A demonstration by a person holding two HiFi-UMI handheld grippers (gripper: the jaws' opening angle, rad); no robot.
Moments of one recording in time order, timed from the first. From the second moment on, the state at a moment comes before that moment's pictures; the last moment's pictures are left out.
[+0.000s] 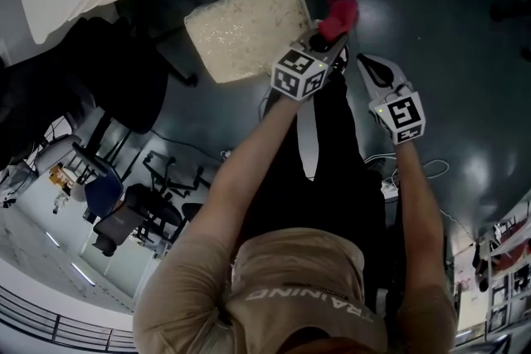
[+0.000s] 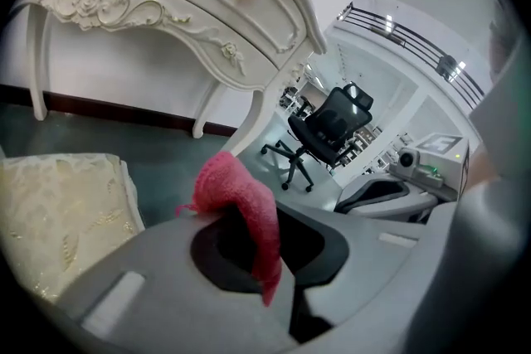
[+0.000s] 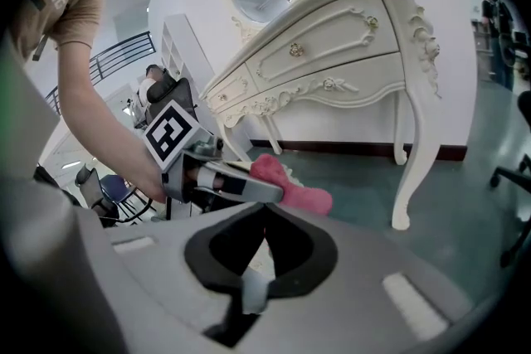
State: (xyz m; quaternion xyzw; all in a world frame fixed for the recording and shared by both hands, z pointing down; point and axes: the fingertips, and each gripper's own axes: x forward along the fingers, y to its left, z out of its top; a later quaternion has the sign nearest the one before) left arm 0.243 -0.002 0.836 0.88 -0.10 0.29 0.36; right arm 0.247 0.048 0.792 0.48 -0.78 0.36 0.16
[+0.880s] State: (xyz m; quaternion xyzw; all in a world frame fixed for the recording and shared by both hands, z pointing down) left arm -0.022 -0.110 0.747 0.87 -0.30 0.20 0.33; right arm 0.074 0.008 0.757 0.38 -0.85 0.32 0.19
